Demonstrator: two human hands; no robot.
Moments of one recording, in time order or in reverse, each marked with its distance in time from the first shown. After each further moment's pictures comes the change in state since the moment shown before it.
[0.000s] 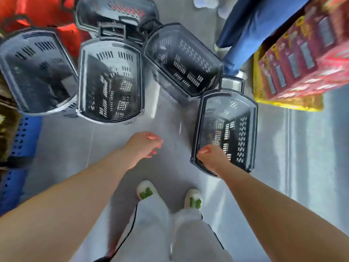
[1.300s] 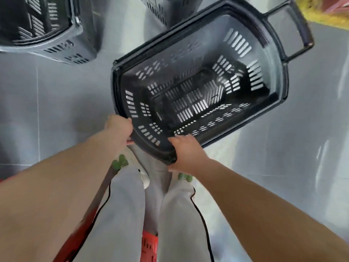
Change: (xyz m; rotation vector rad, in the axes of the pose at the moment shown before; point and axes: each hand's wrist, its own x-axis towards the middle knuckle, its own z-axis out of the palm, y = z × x) left_hand 0.221 -0.185 0.164 -0.250 0.427 -0.550; right_hand 0.156 0.206 0.156 -0.626 -0.281 -0.501
